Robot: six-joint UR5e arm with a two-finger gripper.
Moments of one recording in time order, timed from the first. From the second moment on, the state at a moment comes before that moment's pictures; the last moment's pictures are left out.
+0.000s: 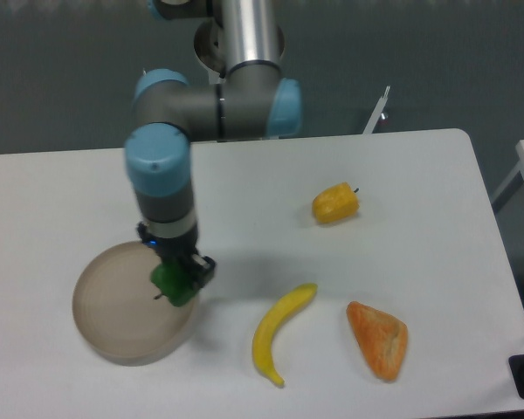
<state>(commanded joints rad) 1.82 -2.08 -1.31 -1.23 1.55 0.55</state>
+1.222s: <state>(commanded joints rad) 1.79 -2.20 -1.33 -1.10 1.52 0.52</state>
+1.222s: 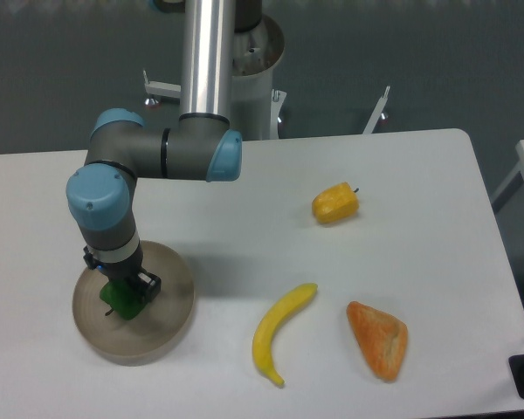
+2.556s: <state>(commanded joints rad) 1.85 -2.10 -1.38 -1.10 1.56 0.62</state>
